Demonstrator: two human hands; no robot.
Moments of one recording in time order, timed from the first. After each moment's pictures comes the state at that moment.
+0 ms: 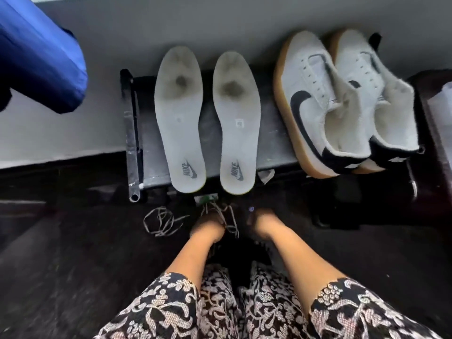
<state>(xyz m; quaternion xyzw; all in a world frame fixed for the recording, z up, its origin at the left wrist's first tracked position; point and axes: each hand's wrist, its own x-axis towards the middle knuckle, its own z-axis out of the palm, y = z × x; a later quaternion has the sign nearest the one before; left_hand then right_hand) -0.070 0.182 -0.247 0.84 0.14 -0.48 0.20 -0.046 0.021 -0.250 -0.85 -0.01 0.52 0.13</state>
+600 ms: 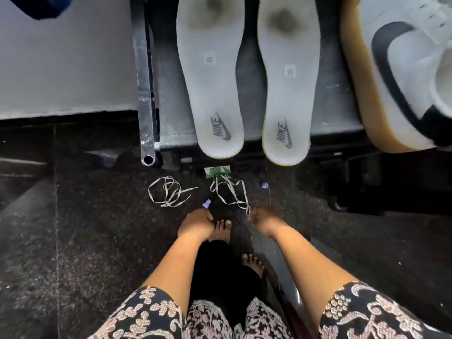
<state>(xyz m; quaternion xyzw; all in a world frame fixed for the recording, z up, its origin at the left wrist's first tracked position) -0.135 0.250 -0.304 0.81 0.27 -0.46 0.25 -0.106 0.057 -0.329 -0.82 0.07 0.53 0.21</state>
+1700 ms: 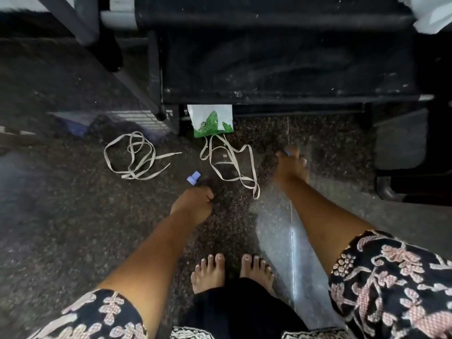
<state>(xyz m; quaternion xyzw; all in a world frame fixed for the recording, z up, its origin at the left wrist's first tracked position) -0.183 0.240 -0.555 0.86 0.14 -0.43 0.24 -0.085 0.014 -0.591 -0.95 0.07 0.31 0.03</state>
